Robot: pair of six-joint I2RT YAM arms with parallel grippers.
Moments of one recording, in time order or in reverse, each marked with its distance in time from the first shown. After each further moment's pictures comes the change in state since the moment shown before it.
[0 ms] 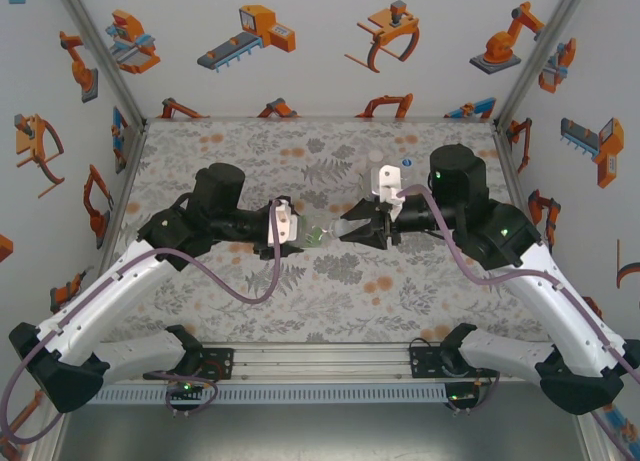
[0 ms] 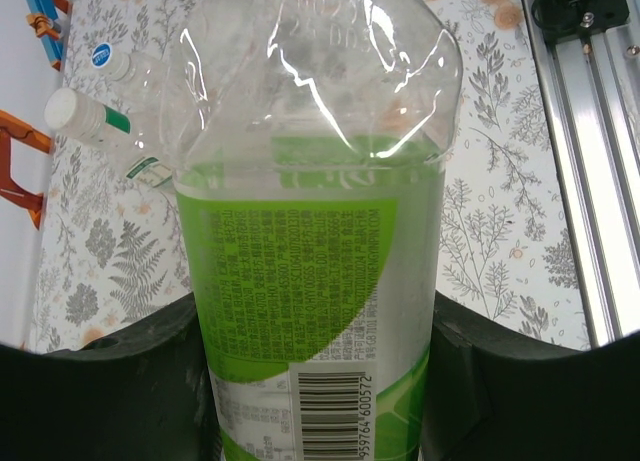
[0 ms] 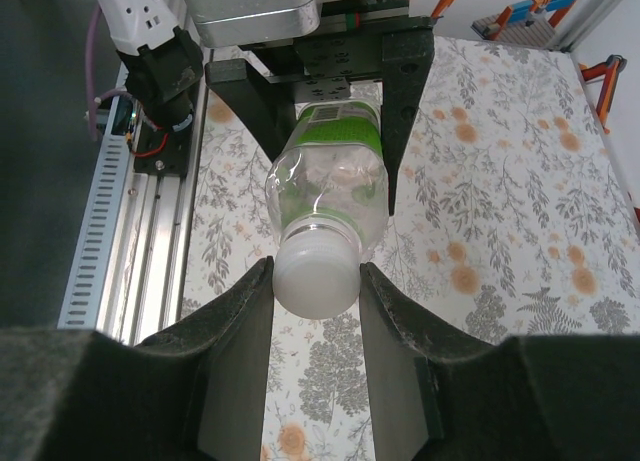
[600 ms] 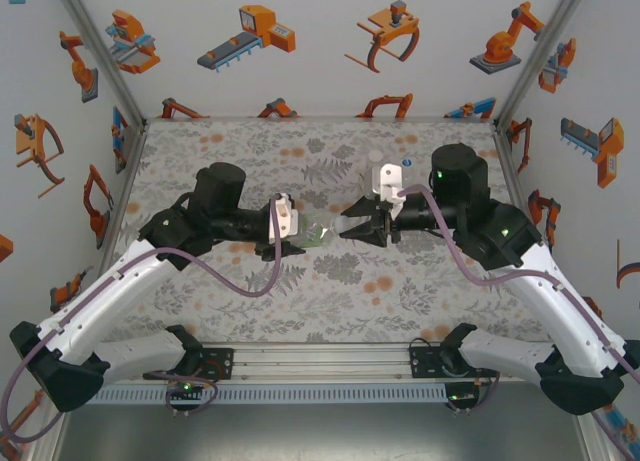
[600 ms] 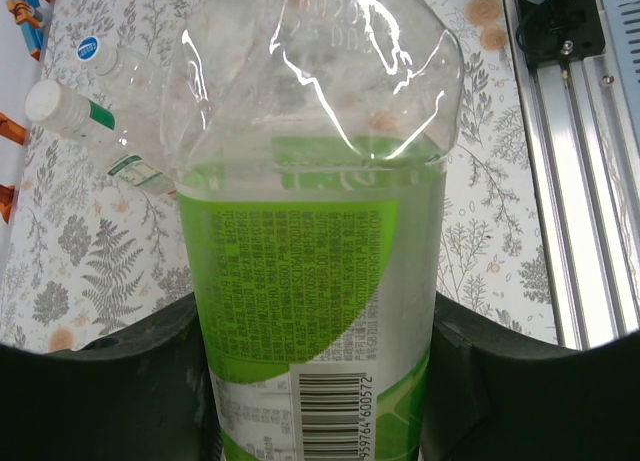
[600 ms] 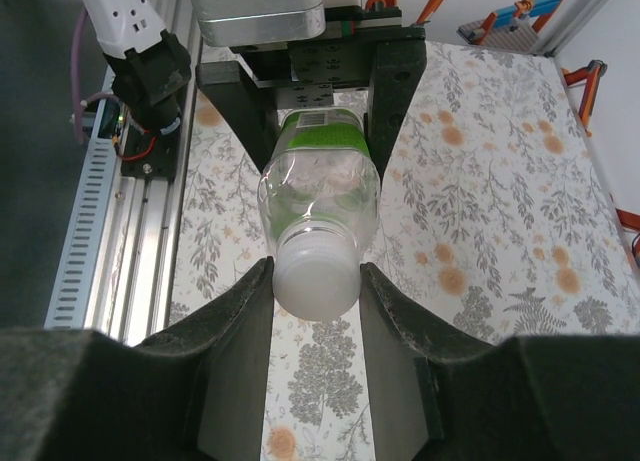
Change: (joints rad) left arm -0.003 0.004 0.000 0.014 0.012 -0.073; right arm 0.000 0.001 0.000 0.018 0.013 0.006
